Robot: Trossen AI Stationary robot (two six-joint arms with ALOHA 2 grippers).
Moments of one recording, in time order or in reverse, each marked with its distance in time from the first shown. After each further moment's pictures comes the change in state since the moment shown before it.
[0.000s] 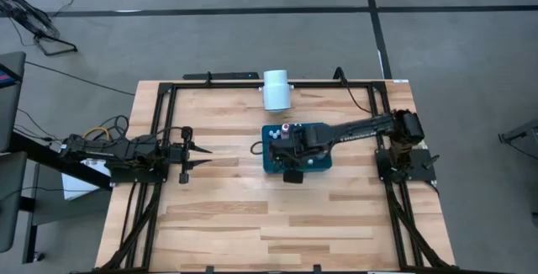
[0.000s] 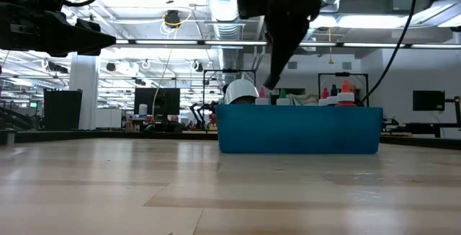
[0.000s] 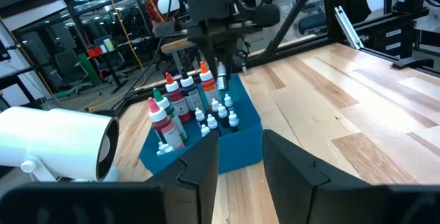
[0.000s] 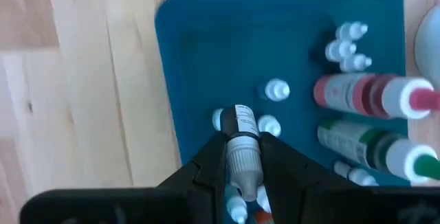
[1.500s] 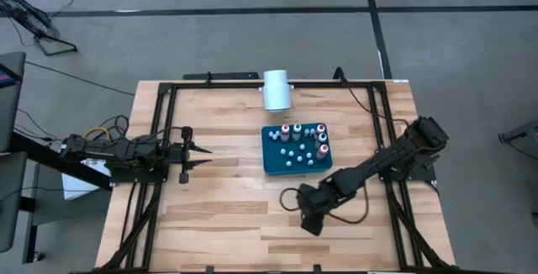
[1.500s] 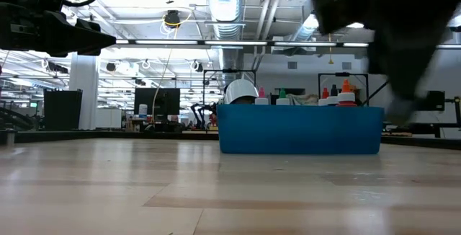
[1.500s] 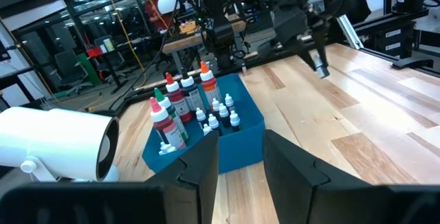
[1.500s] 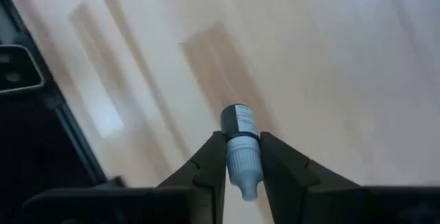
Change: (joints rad) left arm 0.000 0.000 0.000 0.000 0.000 0.000; right arm 0.368 -0.148 -0.457 0.436 -0.300 0.824
